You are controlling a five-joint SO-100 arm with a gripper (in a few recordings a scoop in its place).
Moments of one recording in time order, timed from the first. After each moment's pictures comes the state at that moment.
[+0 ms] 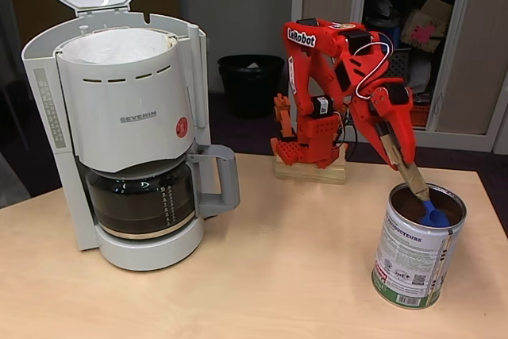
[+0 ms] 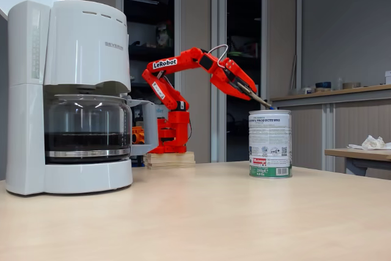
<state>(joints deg) -33.5 135.7 126.8 49.9 -19.6</state>
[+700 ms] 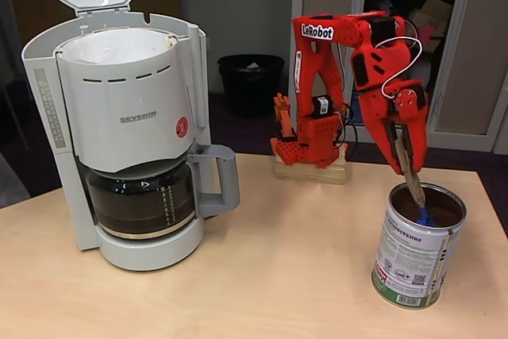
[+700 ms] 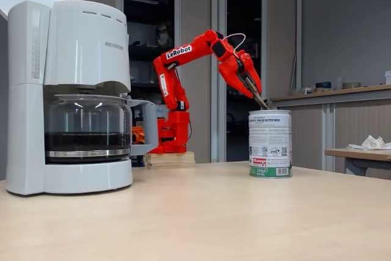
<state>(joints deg) -34.0 113.3 99.2 69.3 -40.7</state>
